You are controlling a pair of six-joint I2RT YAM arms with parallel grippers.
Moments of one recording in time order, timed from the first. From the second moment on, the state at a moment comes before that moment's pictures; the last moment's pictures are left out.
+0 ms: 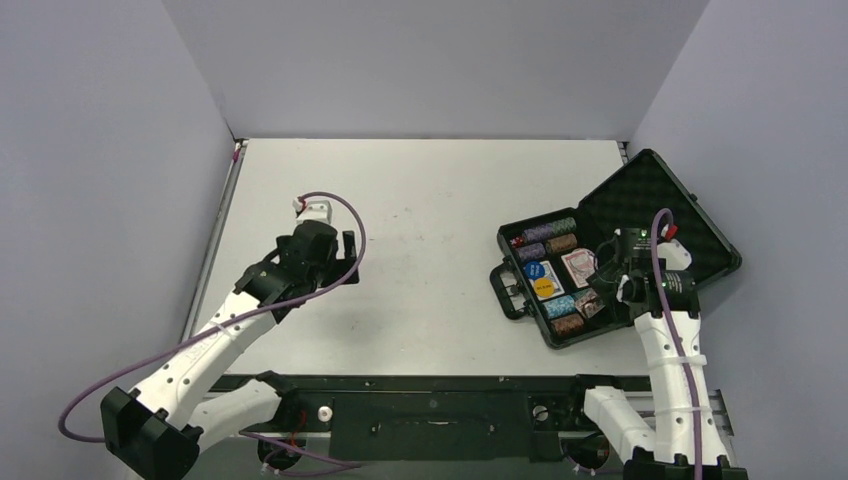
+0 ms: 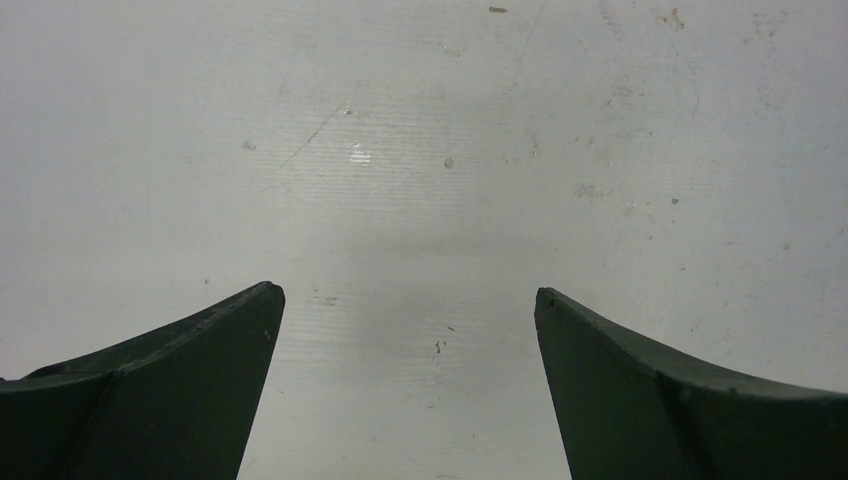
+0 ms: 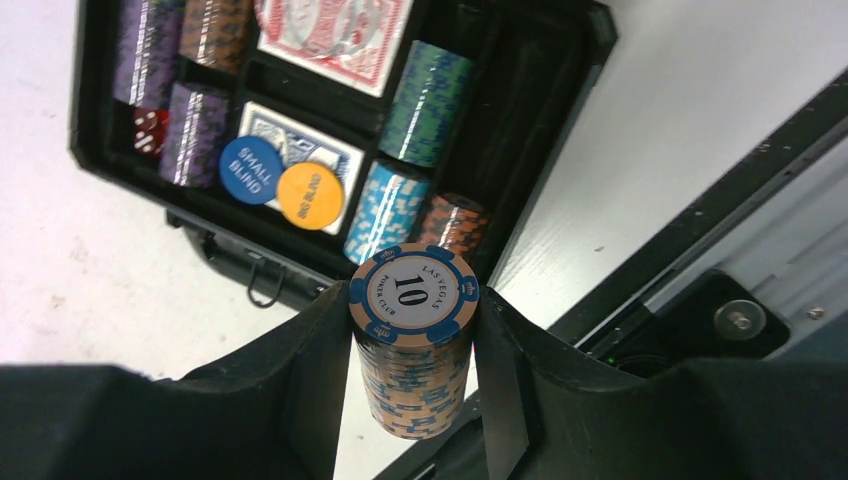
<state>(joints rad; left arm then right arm) -0.56 1.03 0.92 -0.71 -0.39 -0.49 -0.03 0.87 1.03 -1.19 0.26 0.84</state>
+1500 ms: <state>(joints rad) -0.65 0.84 0.85 -0.77 -0.54 -0.47 -0.31 1.08 0.77 -0.86 0.25 0.74</state>
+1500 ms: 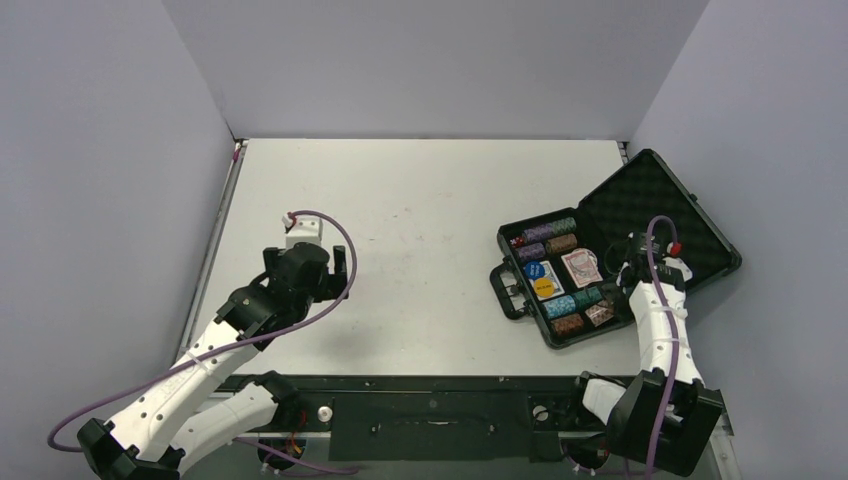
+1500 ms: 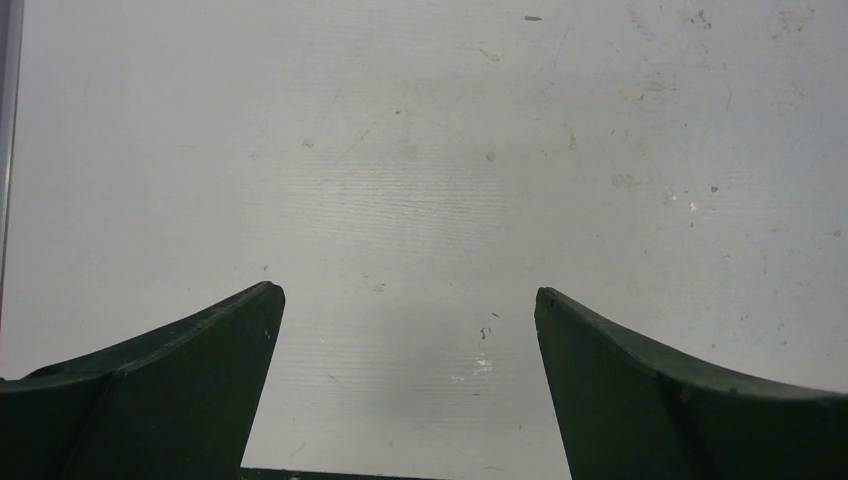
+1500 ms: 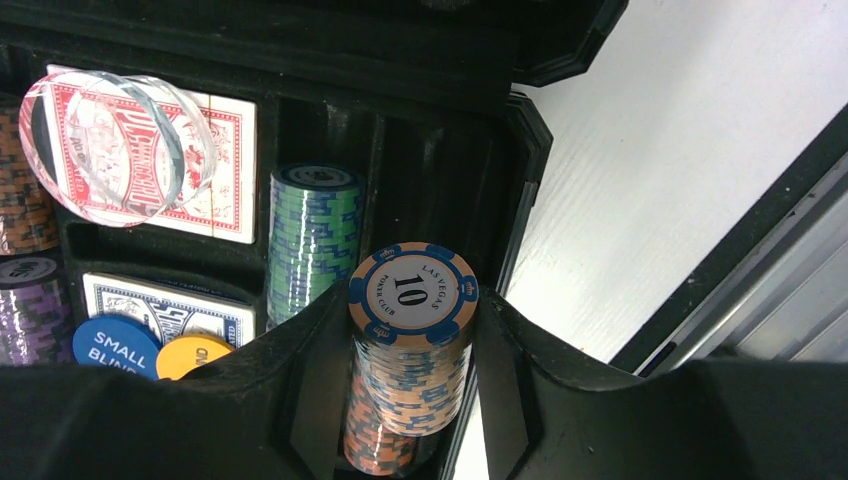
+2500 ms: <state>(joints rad) -0.65 0.83 0.85 -0.79 -0.50 -0.43 -0.35 1.15 0.67 -0.70 0.17 0.77</state>
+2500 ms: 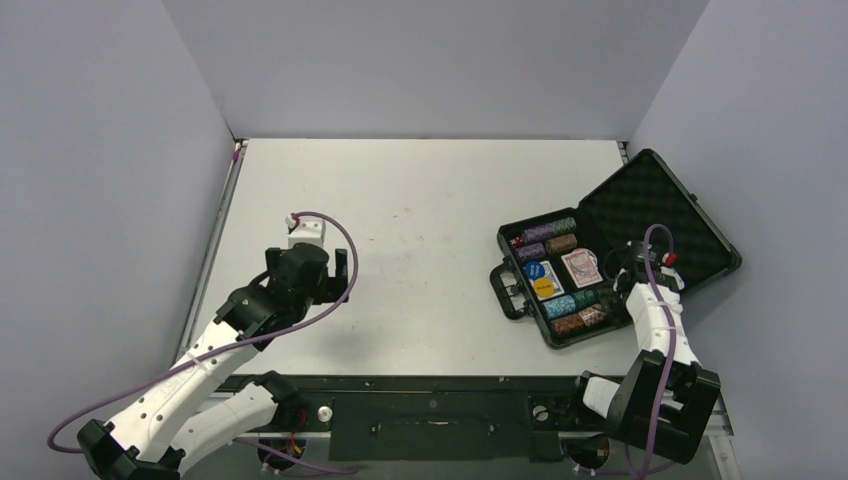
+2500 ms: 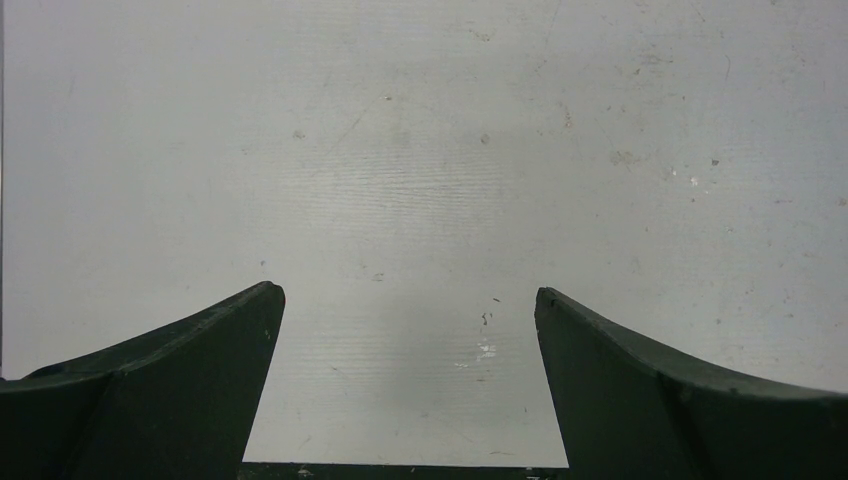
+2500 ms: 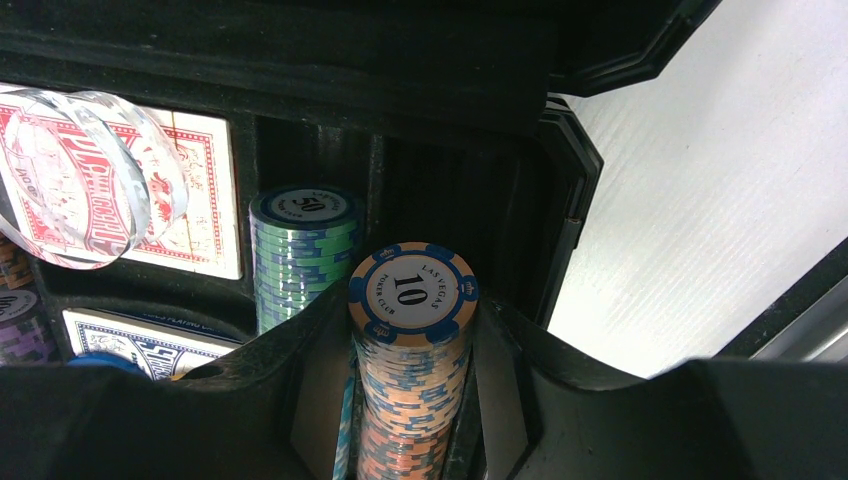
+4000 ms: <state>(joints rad) -0.61 0.83 0.85 -0.79 -0.47 -0.43 -0.16 1.09 1.03 -1.01 0.23 0.68</state>
